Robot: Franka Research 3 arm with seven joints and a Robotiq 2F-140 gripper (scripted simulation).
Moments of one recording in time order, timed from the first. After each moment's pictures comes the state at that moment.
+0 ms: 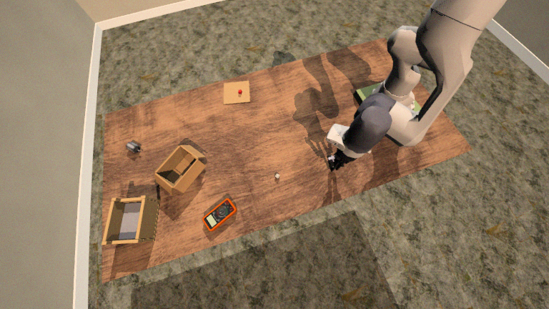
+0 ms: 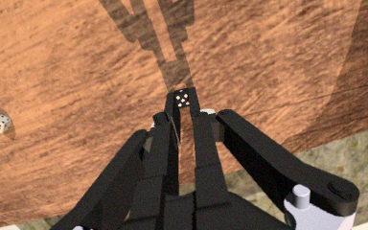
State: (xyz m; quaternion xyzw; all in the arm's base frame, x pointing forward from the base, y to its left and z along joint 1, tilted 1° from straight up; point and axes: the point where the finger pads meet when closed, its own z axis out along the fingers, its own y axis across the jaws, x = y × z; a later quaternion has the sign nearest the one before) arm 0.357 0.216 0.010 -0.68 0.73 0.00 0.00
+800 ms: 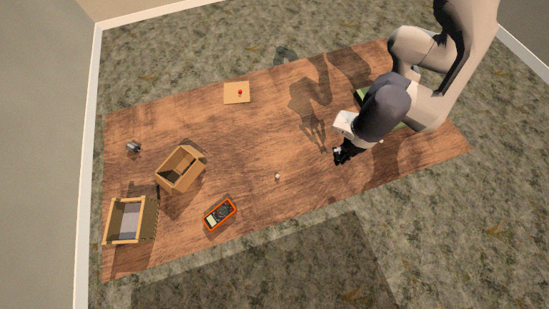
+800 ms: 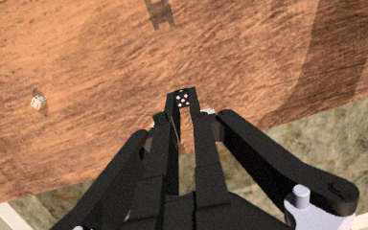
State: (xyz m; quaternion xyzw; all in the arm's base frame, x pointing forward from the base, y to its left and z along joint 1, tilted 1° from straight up) arm 0.357 0.216 0.092 -0.68 0.73 0.00 0.00
